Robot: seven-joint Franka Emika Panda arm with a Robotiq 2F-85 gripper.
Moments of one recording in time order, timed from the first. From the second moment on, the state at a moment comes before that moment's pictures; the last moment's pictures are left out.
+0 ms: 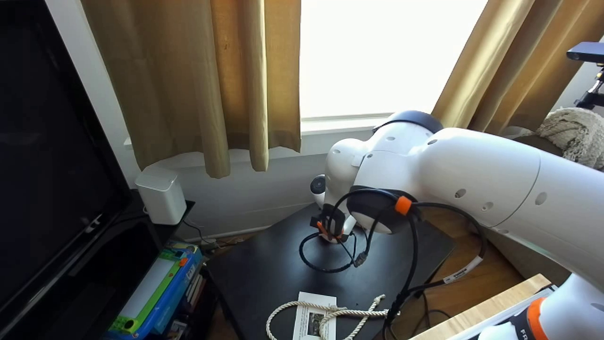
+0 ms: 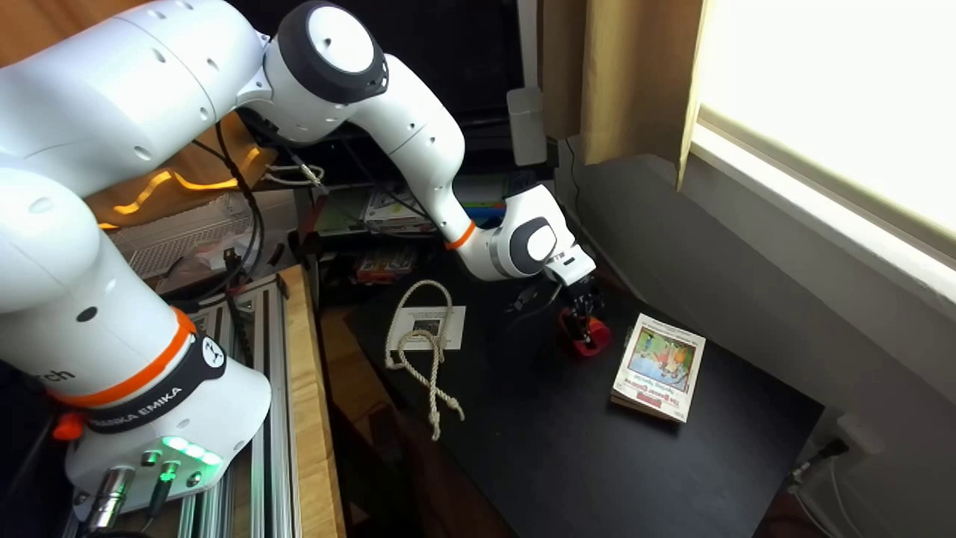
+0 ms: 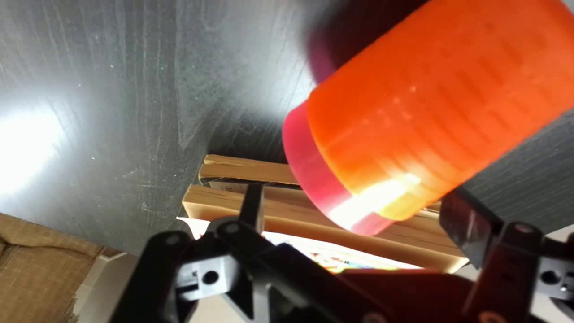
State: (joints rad) arm 0.72 1.43 -0.56 -1.62 0.03 2.92 1.37
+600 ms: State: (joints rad) arm 0.62 1.38 -0.52 -1.63 0.03 2.96 1.24
